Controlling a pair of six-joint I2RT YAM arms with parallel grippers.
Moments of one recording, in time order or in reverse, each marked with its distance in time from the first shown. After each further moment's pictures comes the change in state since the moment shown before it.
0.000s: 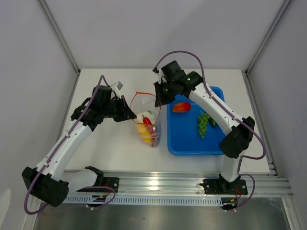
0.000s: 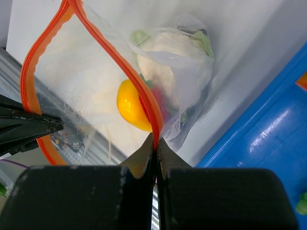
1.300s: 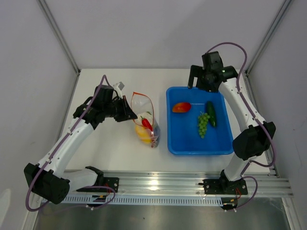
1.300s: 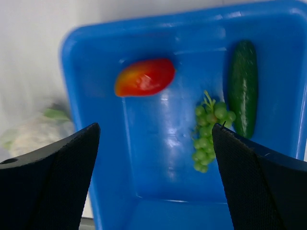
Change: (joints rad) left arm 0.000 0.031 0.000 0.002 0.017 0.000; right arm -0.371 -0.133 -0.106 0.042 0.351 0.075
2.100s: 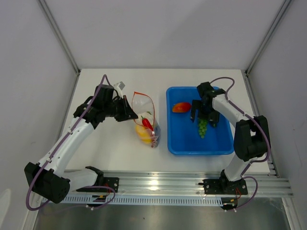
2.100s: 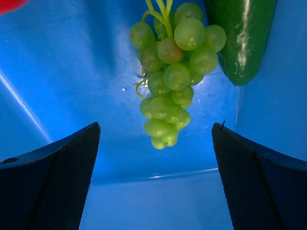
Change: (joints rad) left arm 0.000 0.009 0.005 0.004 0.018 -0.002; right arm -0.029 -0.014 -0.566 0.063 0.036 0.039
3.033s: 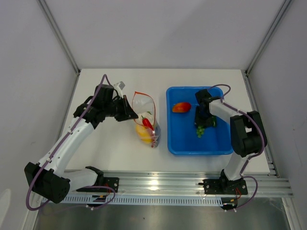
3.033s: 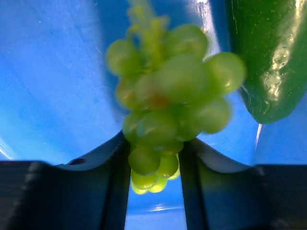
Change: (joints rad) left arm 0.000 0.000 0.002 0.002 0.005 0.001; right arm 0.000 0.065 -0.146 0.201 -0.006 0.002
